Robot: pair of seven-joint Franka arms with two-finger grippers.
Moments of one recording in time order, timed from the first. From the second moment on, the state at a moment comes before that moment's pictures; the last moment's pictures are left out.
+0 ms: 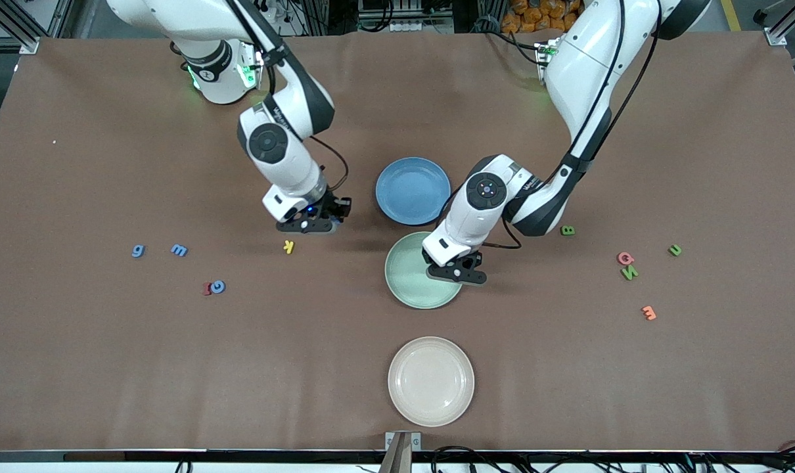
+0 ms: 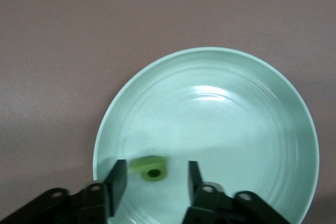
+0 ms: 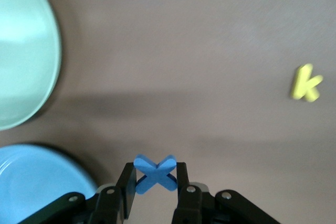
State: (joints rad) left arm -0.41 0.70 -0.23 -1.70 0.18 2.57 -0.58; right arm 0.58 0.34 0.06 -2.11 0.17 2.51 0.57
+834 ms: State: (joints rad) left arm -0.26 0.61 -0.22 -1.68 0.19 2.44 -0.52; right arm 0.82 0.48 0.07 -1.95 0.14 2.51 0.85
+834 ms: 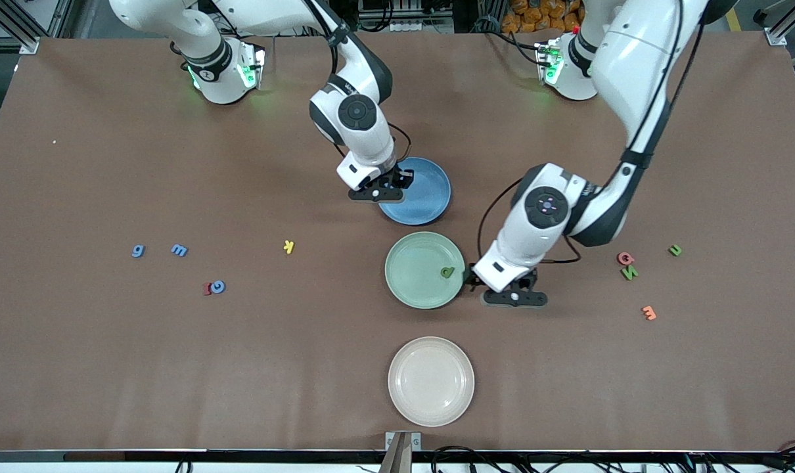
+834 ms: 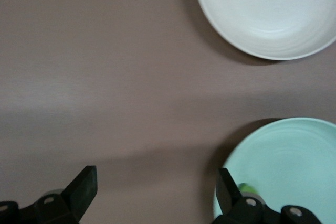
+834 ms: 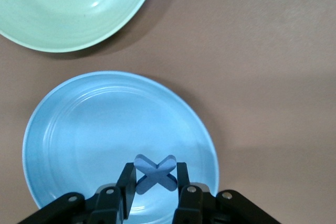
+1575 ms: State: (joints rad) left arm -0.10 0.37 -0.22 -1.95 0.19 2.33 -0.47; right arm 0.82 0.51 0.08 -1.91 0.08 2.47 0.94
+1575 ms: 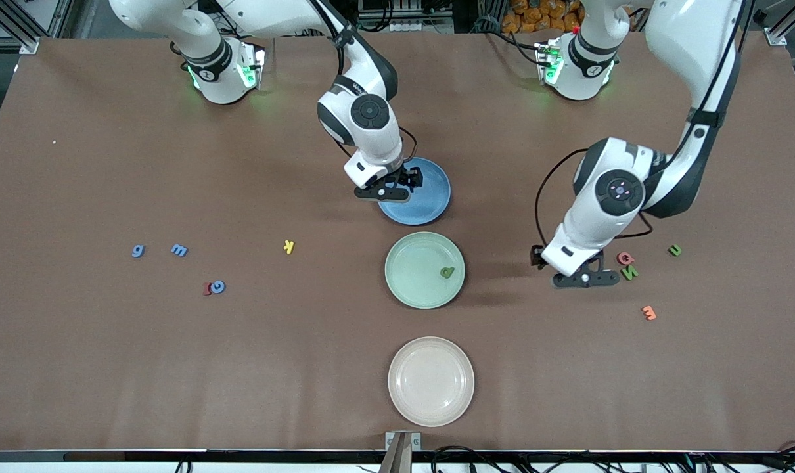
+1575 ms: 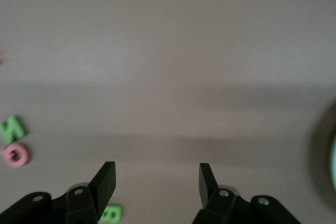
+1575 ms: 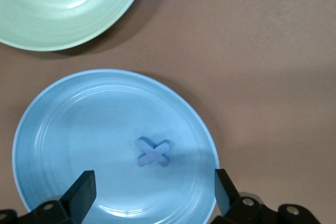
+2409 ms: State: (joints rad) left arm 0.06 0.30 -0.22 -2.30 0.19 2.61 -0.47; right arm 0.52 0.38 0.06 -1.89 0.04 2.22 0.80
